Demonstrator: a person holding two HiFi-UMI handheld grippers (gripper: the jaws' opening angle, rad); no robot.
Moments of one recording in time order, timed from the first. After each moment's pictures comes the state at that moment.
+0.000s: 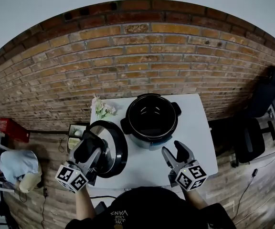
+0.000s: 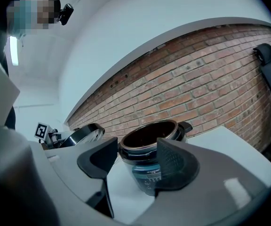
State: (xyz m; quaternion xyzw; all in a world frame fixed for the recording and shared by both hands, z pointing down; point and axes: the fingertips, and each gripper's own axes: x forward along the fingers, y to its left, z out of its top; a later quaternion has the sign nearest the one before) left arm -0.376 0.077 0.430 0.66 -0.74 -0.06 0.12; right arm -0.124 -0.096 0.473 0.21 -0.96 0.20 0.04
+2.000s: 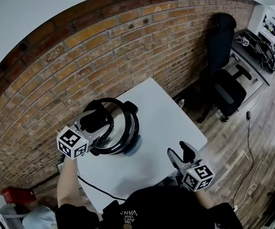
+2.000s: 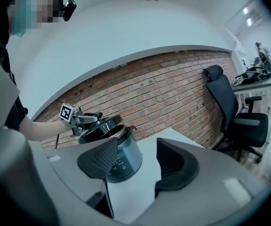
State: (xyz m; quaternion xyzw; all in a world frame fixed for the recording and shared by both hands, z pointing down) left arm -0.260 -0.193 0.425 0.90 -0.40 0.19 0.02; right arm 0.019 -0.107 0.495 0.44 -0.87 0.22 0.02
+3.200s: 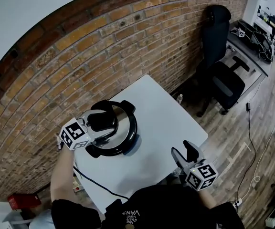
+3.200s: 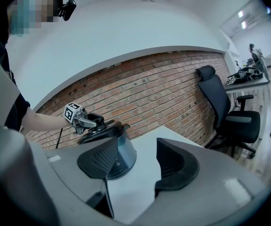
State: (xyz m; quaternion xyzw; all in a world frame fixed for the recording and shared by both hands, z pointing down) left arm -0.225 -0.200 0.471 0.93 -0.22 0.28 0.00; right arm 0.040 -0.102 0.508 0.47 -0.85 0.23 0.02
